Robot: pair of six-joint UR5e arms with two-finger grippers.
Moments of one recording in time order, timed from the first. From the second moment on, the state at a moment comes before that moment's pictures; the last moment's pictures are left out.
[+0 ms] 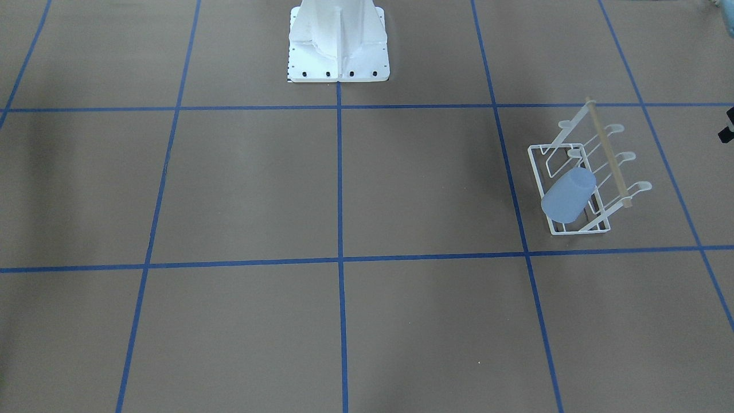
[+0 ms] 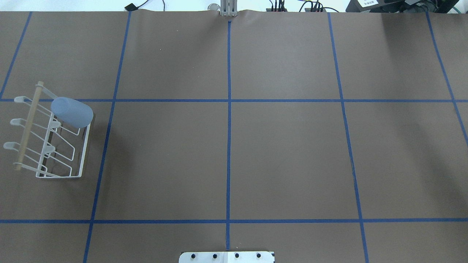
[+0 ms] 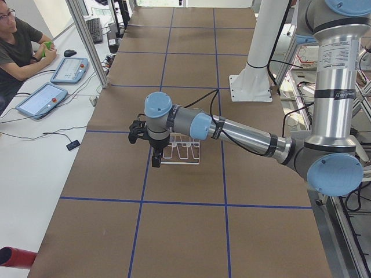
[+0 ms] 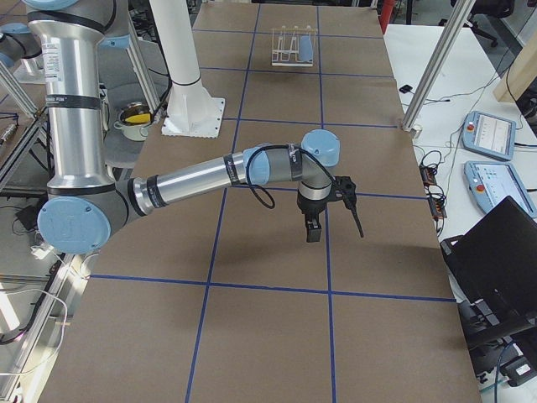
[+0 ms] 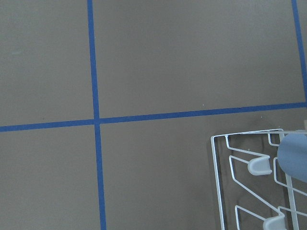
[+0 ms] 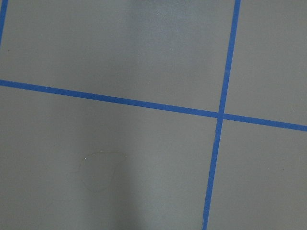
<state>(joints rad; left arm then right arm) -1.47 -1.55 -1.88 -1.55 -2.38 -0.19 1.46 -1.55 1.87 -1.75 2.30 0.03</state>
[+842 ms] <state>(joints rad) -1.47 -1.55 -1.91 -1.54 -2.38 -0.19 1.46 -1.55 1.86 -1.75 2.30 0.03</state>
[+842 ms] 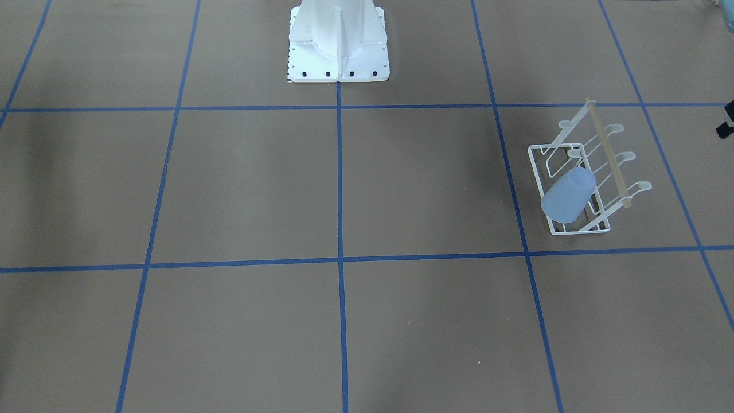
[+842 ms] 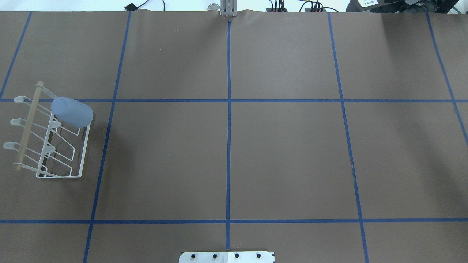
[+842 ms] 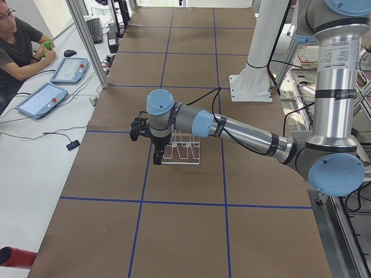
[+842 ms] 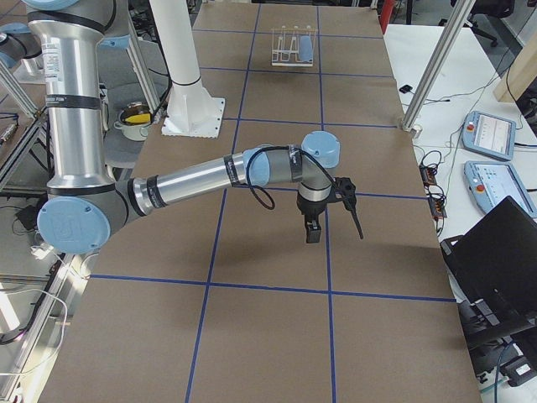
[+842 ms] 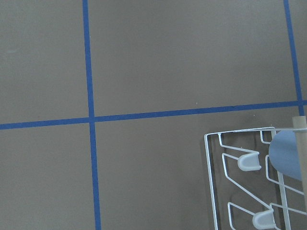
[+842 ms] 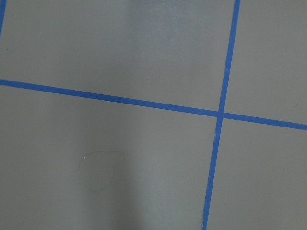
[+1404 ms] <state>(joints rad) -1.47 -1.55 -1.89 -1.54 -2.38 -0.19 1.46 -1.56 1.84 -1.75 2.30 0.03</state>
